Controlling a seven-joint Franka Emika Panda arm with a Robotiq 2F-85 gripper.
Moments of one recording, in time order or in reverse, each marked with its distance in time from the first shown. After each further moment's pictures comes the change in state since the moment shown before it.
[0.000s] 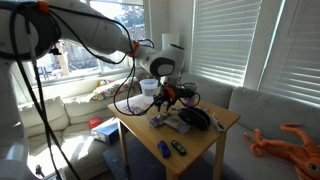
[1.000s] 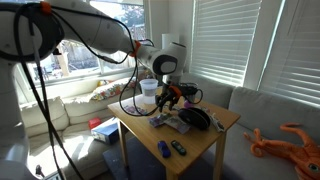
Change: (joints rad) arm -0.024 0.017 0.013 0.041 -0.059 -0.034 -0.130
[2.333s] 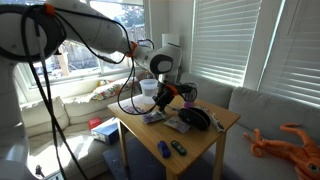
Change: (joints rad) arm 0.004 0.002 0.049 0.000 -0.033 -0.012 0.003
